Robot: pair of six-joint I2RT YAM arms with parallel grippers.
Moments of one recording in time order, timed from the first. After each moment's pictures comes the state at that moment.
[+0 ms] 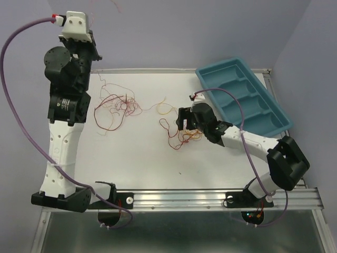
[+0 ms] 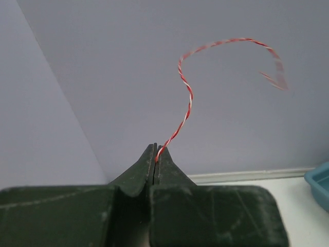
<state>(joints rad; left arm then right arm) -0.18 1.21 1.69 -0.22 -0.15 0.14 0.72 1.50 0.93 0.05 0.27 0.42</state>
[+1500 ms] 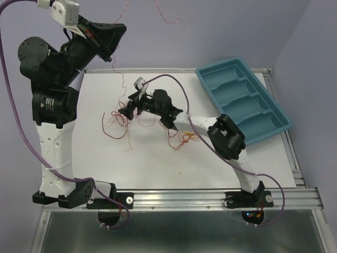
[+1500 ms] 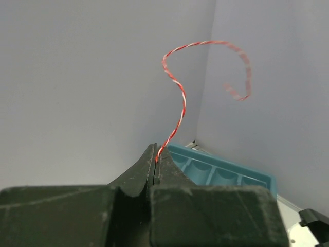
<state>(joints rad) -0.18 1.35 2.12 -0.37 0.55 -0.28 0.87 2.18 1.65 0.59 -0.33 0.16</state>
